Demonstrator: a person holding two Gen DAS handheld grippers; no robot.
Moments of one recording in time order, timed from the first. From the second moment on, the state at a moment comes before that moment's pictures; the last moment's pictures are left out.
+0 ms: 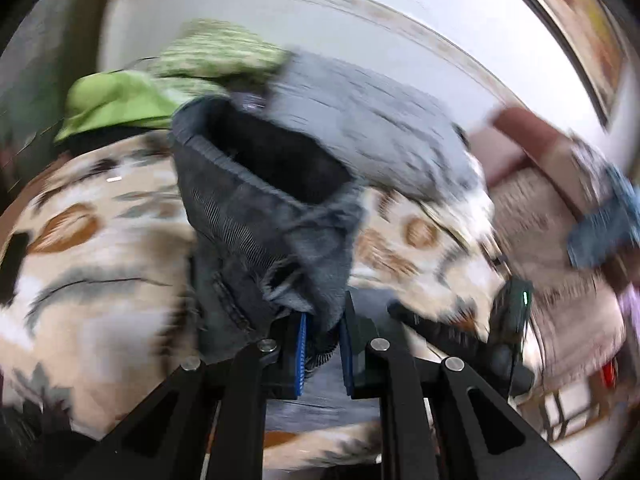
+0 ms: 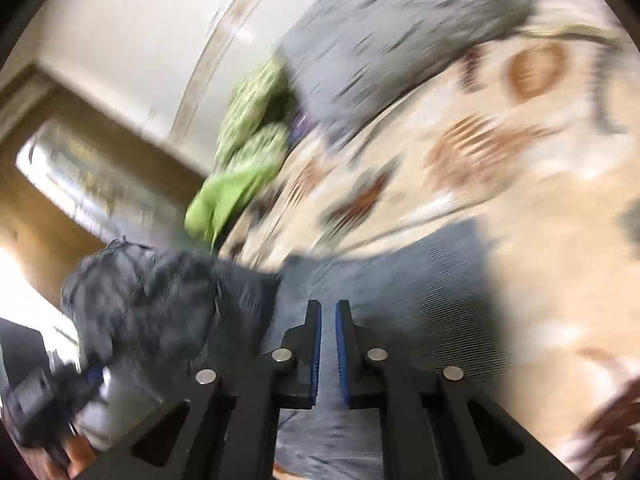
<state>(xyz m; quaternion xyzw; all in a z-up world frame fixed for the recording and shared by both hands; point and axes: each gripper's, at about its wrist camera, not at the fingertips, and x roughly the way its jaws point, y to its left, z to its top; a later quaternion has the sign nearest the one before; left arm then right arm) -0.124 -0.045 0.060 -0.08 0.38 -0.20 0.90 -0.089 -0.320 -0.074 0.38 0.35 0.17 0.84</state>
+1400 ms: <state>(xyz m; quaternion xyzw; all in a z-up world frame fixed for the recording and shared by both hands) -0.061 -0.034 -0.062 0.03 0.51 -0.12 0.85 -0.085 -0.255 -0.091 0.27 0.46 0.16 0.83</state>
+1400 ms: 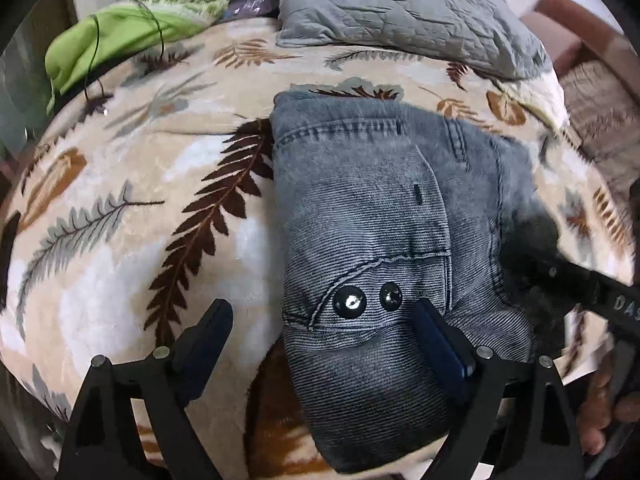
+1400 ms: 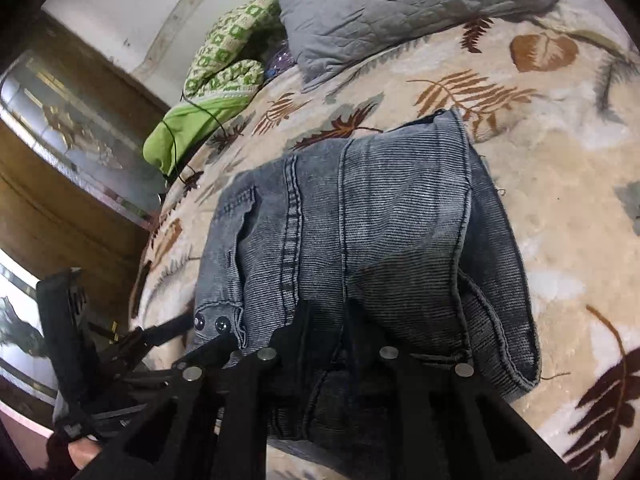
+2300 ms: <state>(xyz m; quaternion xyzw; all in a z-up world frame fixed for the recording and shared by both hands) 0.032 -0.055 -0.073 0.05 0.45 -0.07 0.89 -0.004 -0.258 -0.085 0.24 0.46 0.12 0.85</state>
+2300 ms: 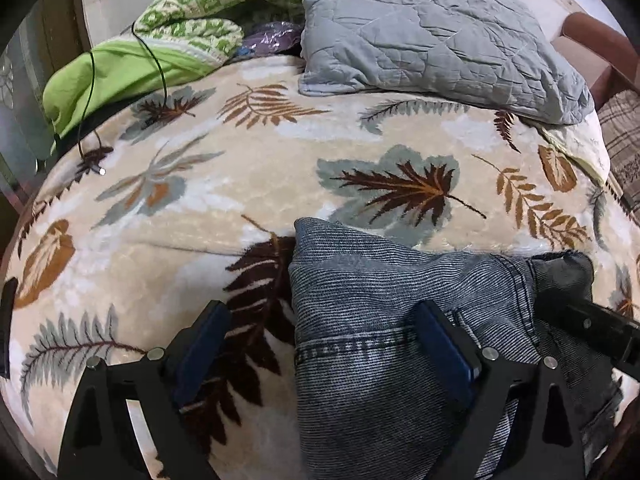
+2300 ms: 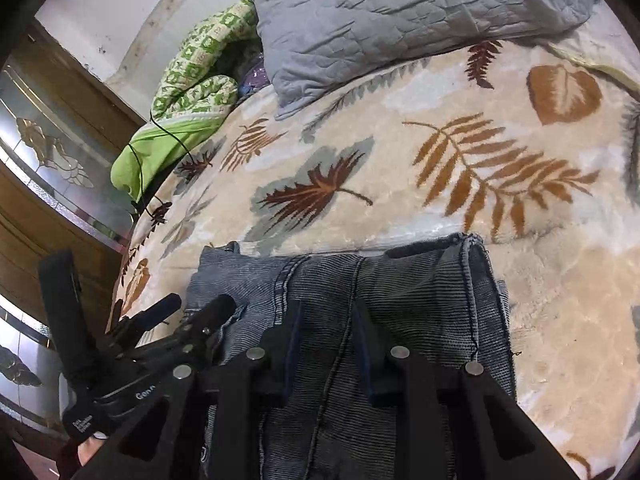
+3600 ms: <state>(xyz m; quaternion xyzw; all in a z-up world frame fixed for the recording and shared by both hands) -0.073 -0.042 -0.029 0.08 0.35 -0.06 0.93 -0.075 -0.243 -0.054 0.20 0.41 0.13 0.88</state>
